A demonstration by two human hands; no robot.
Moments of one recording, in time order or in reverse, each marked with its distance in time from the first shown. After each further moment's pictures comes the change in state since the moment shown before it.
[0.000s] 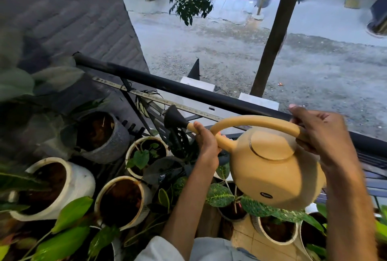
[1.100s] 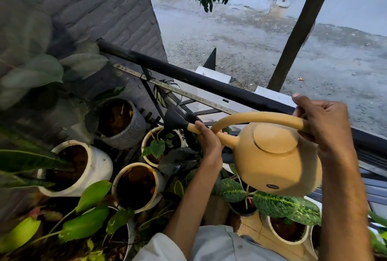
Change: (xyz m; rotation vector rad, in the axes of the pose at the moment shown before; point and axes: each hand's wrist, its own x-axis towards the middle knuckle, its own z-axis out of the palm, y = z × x) left_hand 0.020 0.015 -0.040 -0.137 0.109 0.034; right_hand 0.031 -0.010 0.063 -0.020 0.011 0.001
